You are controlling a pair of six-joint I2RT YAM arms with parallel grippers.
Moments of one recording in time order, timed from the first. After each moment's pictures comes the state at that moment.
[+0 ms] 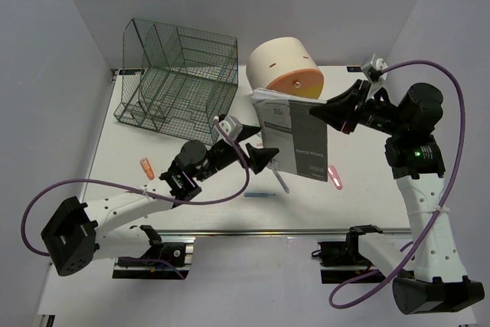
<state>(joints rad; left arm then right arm) -0.91 1.15 0.65 0.67 0.12 -0.20 0.09 0.94 1.21 -0.25 -1.02 0.17</state>
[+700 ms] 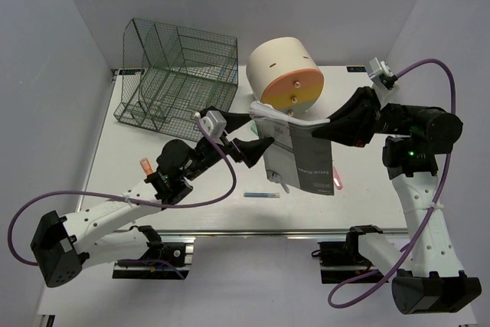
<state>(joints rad) -0.91 1.05 0.73 0.64 0.09 -0.16 0.09 0.94 1.12 0.61 -1.45 0.96</state>
